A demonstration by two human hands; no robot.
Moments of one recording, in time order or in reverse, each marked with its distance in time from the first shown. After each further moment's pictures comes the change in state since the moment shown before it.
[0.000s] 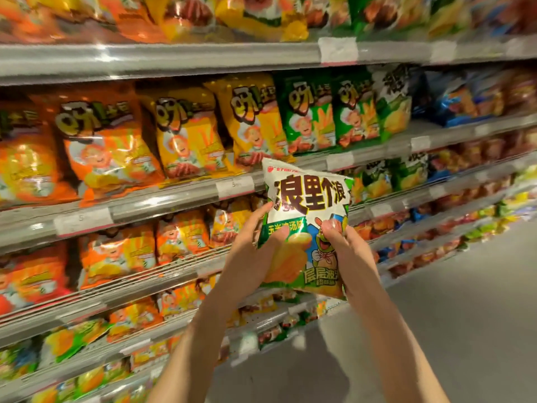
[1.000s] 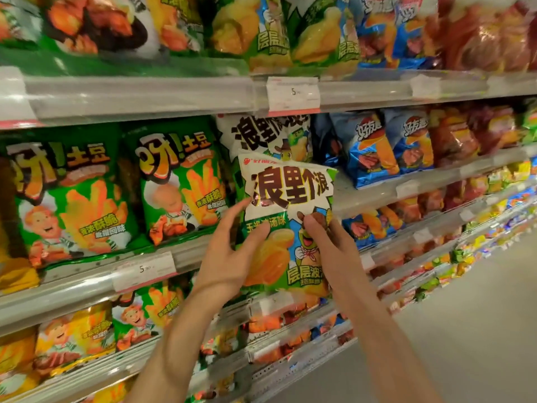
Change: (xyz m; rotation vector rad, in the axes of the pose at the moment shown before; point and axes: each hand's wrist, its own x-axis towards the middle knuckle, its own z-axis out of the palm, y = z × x) left_hand 0.326 0.014 0.337 0.120 0.108 0.102; right_hand 0.330 -0.129 -0.311 -0.116 0.014 -0.137
